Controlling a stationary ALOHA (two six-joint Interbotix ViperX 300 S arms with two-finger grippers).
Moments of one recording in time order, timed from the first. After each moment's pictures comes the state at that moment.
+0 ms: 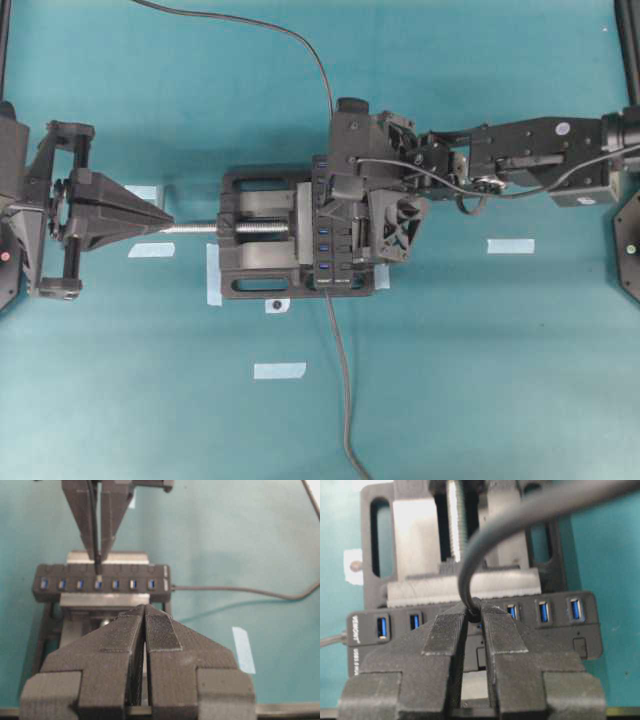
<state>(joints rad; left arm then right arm) -0.02 -0.75 1.04 0.01 0.04 -0.04 -0.10 0.03 0.56 0.06 0.23 -0.05</state>
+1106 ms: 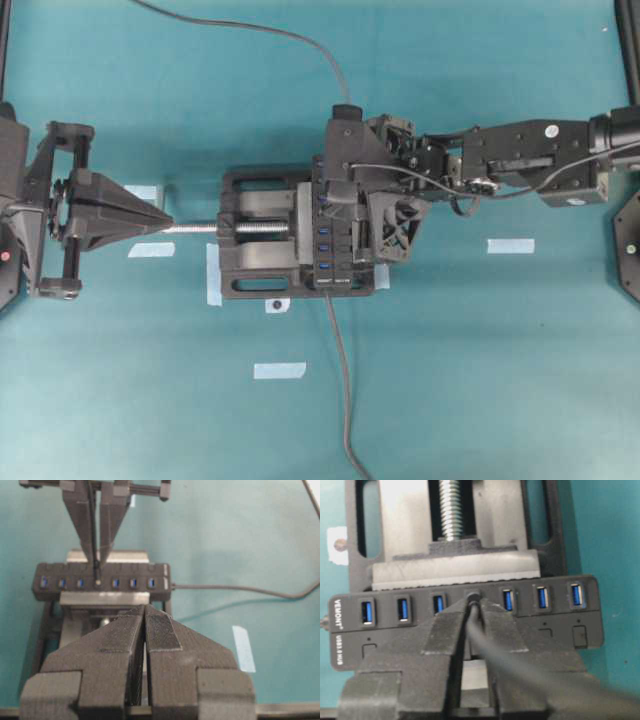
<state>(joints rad) -0.02 -0.75 1.05 0.01 0.04 -0.04 -0.10 0.06 0.54 0.02 0.29 -0.05</state>
